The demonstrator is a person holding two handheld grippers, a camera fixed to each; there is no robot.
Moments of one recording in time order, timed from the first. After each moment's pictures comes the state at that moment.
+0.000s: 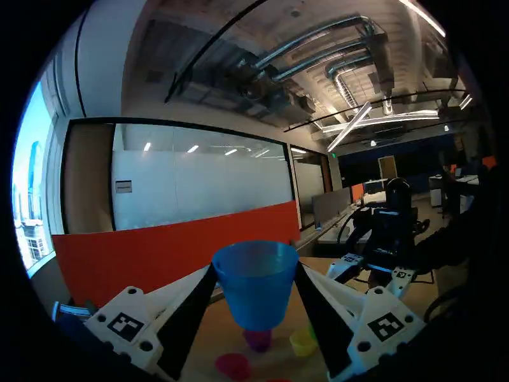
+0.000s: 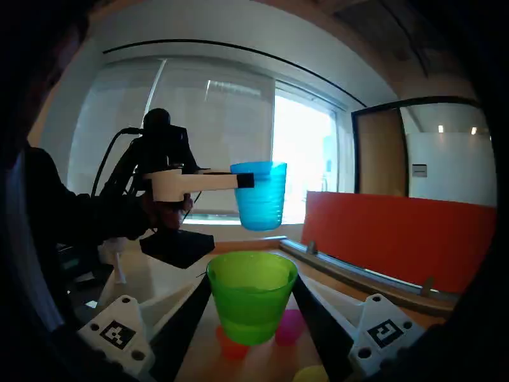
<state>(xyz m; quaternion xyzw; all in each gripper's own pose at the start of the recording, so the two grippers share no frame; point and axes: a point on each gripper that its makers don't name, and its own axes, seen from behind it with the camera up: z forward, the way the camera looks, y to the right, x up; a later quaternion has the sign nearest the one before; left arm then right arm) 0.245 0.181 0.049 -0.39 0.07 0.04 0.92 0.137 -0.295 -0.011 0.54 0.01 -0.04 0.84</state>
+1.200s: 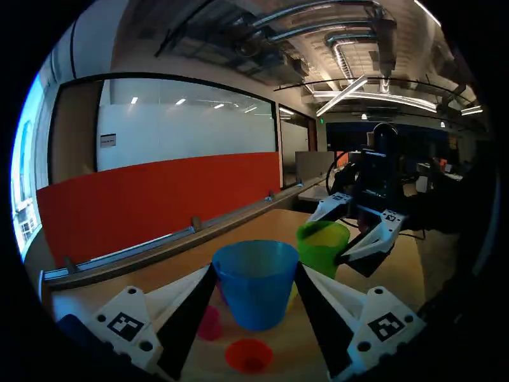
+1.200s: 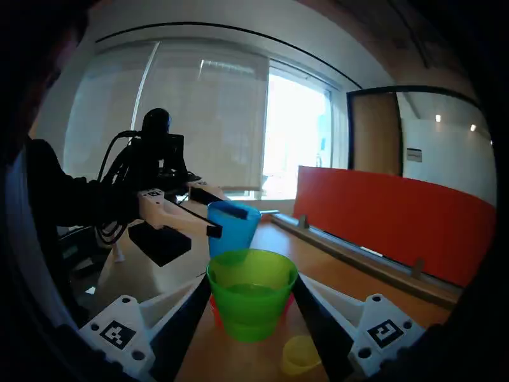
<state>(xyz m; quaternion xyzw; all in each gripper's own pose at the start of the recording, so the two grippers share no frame) 0.134 0.189 0.023 -0.43 -0.06 0.06 0.90 0.102 -0.253 -0.010 0.52 -0.05 -0.07 0.85</state>
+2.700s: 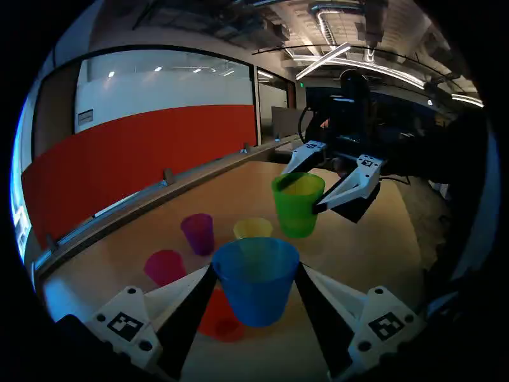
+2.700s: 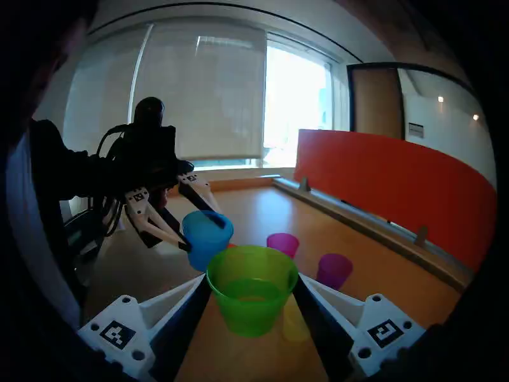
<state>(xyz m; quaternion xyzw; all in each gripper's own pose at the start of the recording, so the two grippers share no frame) 0.024 0.208 -0.010 -0.47 -0.15 0.12 0.86 0.029 -0.212 -0.016 0.52 -0.13 -0.10 0.84</state>
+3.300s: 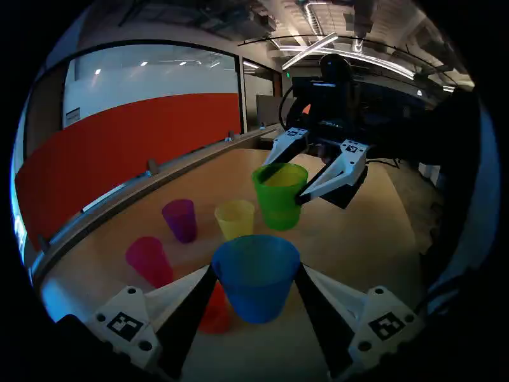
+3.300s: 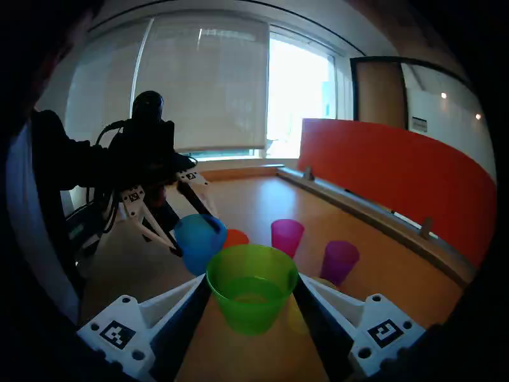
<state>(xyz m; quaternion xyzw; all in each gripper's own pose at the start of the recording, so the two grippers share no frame) -0.008 0.216 -0.030 -0.50 -0.17 0.14 0.84 0.004 -0.210 -0.021 0.53 -0.14 -0.11 0.83</state>
